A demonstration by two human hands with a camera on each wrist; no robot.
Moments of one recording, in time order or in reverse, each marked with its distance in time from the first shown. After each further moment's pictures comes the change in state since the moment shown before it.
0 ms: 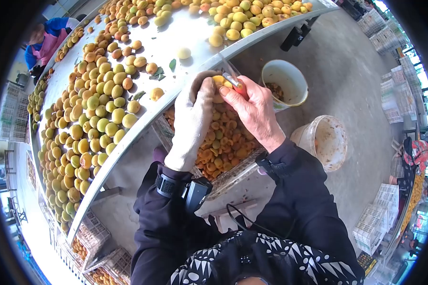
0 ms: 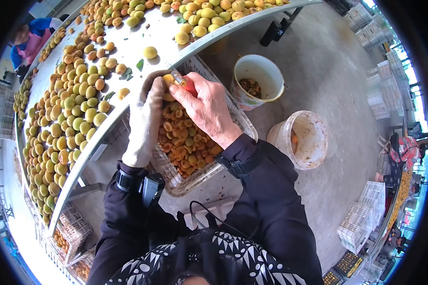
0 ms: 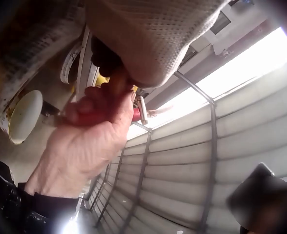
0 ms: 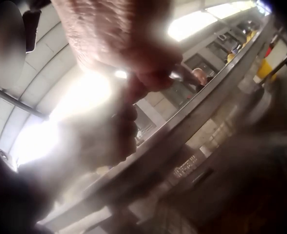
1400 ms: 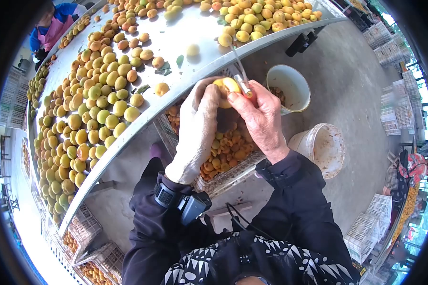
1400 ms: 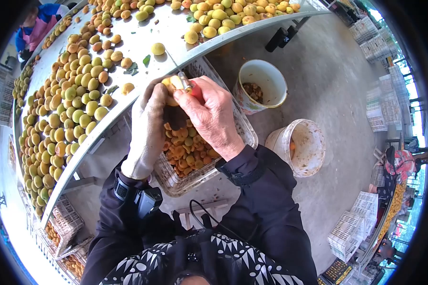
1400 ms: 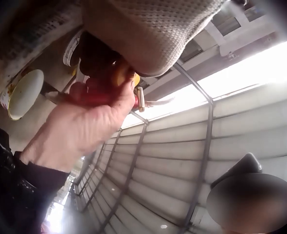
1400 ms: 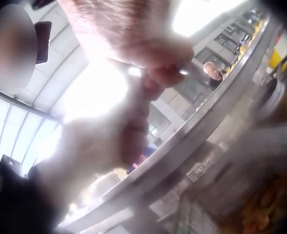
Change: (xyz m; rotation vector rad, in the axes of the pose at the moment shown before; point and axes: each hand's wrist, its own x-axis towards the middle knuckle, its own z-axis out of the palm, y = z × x) left_hand -0.018 0.009 -0.002 -0.255 0.098 -0.140; right_hand -0.009 -0.016 0.003 -0.021 -0.022 -0.075
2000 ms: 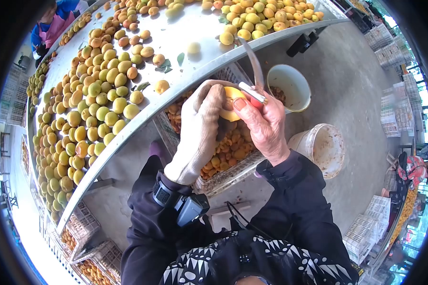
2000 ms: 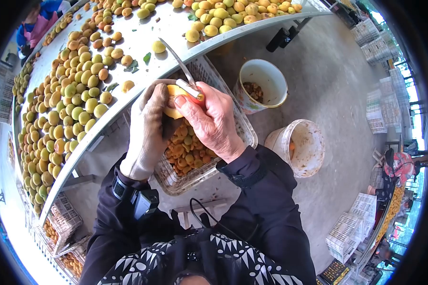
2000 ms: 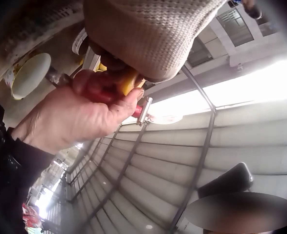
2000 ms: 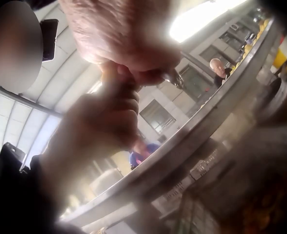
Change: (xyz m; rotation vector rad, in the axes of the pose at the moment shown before) left_hand -0.012 0.016 0.002 0.014 -0.109 -0.111; right_hand -0.009 -0.004 -0.003 0.081 -0.030 -0.118
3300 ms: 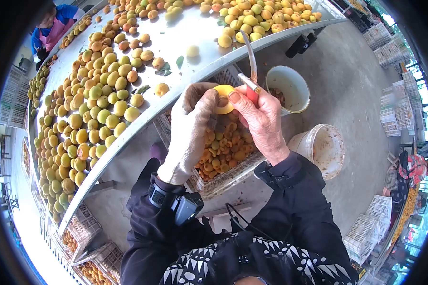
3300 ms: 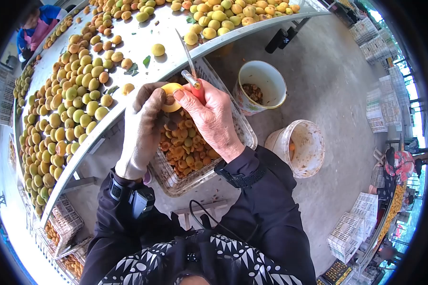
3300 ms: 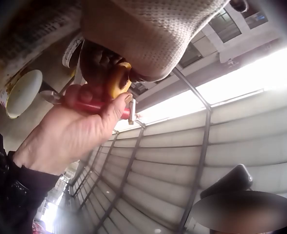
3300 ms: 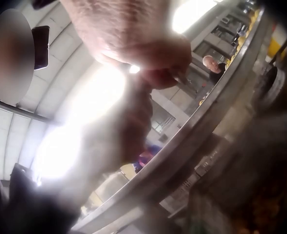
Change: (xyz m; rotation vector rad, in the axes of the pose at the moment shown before) left_hand 0.005 -0.005 -0.016 0.004 -0.029 0.045; right_hand 0.003 -0.004 0.003 0.221 0.048 0.348
